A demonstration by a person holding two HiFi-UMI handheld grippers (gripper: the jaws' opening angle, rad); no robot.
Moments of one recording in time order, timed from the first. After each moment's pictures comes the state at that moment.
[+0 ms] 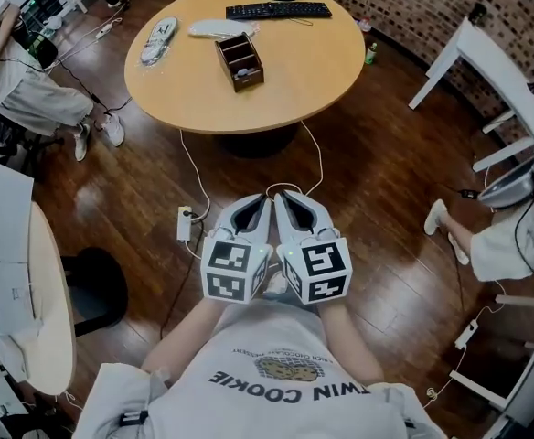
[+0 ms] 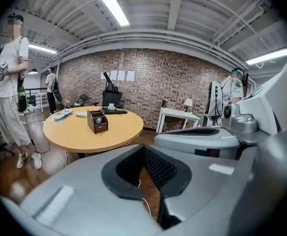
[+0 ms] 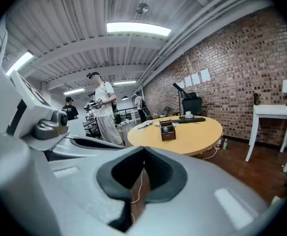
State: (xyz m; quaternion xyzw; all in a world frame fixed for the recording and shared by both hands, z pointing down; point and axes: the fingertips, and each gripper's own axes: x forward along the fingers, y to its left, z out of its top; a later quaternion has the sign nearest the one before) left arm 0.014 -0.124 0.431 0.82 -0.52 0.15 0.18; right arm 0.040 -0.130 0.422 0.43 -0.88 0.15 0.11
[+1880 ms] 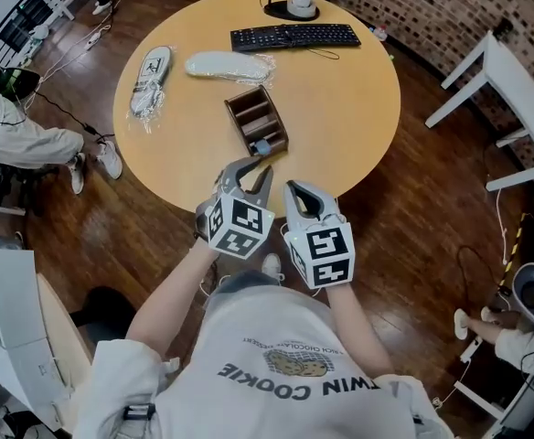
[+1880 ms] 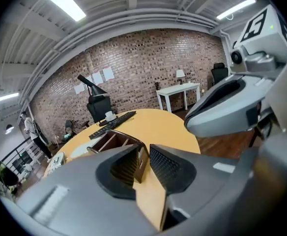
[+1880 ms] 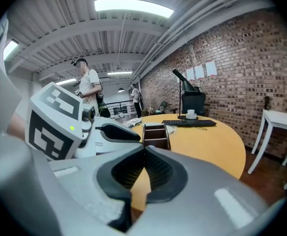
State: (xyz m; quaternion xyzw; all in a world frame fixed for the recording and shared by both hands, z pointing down) left arm -0.091 -0.469 0.487 0.84 -0.44 0.32 -0.01; right arm -0.049 -0.426 0.462 0.44 -0.87 0.14 0.17
